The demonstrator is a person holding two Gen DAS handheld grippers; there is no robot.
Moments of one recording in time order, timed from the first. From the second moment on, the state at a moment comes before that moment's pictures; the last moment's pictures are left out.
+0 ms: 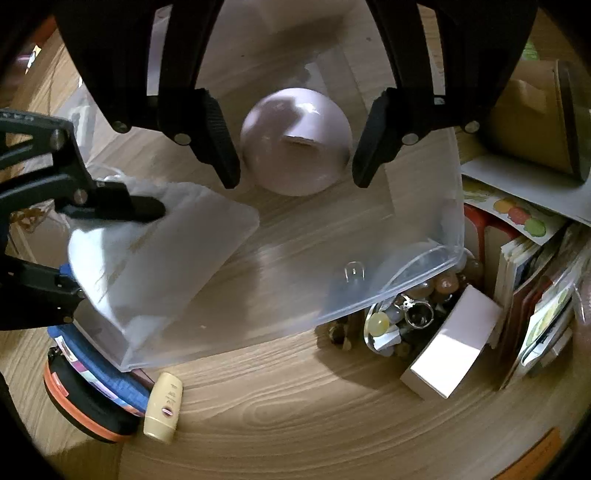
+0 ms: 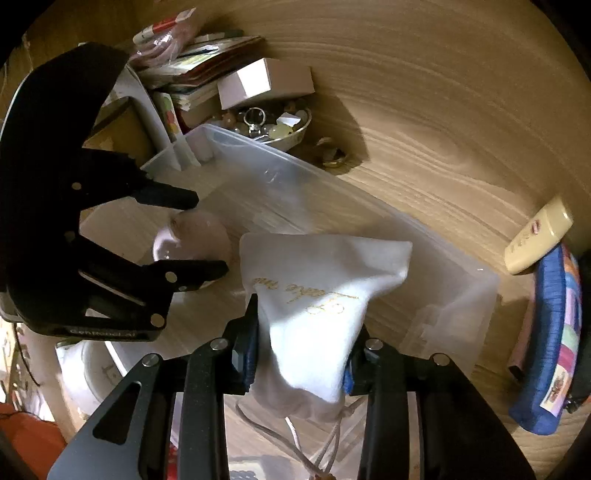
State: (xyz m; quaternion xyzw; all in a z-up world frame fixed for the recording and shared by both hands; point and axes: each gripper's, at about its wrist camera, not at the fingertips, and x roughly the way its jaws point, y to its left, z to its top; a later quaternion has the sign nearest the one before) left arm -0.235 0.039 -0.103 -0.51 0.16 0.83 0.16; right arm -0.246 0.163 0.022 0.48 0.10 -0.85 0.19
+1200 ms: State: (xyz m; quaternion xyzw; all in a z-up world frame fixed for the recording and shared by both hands) left arm -0.128 -0.026 -0.012 -0.40 0.11 0.90 0.11; right arm -0.124 0.192 0.117 0.32 0.09 -0.93 0.13
